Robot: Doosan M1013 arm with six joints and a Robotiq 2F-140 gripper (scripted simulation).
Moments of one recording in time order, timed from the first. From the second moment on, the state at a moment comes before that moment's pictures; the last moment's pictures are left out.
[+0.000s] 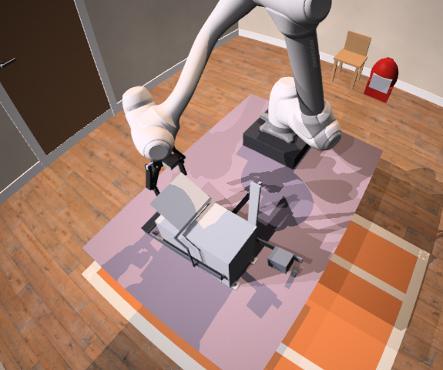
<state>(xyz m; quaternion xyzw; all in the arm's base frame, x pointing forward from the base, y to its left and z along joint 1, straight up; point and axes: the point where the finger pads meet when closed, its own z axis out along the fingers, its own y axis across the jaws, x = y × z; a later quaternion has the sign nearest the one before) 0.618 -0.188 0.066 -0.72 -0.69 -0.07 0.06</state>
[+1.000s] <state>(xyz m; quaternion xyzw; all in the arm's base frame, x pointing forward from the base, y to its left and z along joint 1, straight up) 0.618 -0.188 0.025 -0.72 -0.69 -0.07 0.06</state>
